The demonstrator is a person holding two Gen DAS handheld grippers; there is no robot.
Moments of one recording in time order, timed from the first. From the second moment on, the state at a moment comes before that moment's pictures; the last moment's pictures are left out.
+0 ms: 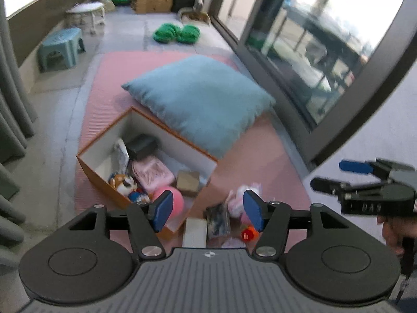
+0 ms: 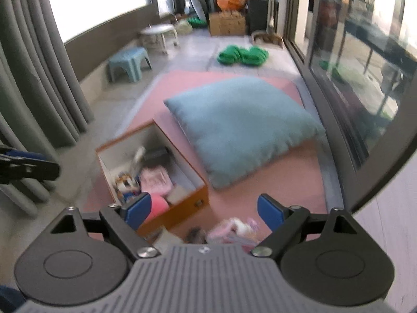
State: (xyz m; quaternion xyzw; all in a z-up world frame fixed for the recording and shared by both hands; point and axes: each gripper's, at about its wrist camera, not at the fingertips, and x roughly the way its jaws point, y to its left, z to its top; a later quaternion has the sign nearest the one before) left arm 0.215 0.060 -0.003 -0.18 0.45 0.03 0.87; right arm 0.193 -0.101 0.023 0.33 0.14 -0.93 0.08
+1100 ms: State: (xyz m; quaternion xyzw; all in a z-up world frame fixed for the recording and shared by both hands) left arm 0.242 -0.028 -0.199 -0.02 0.58 -0.05 0.81; right arm 0.142 -0.007 -0.110 0.43 0.24 -0.86 0.11
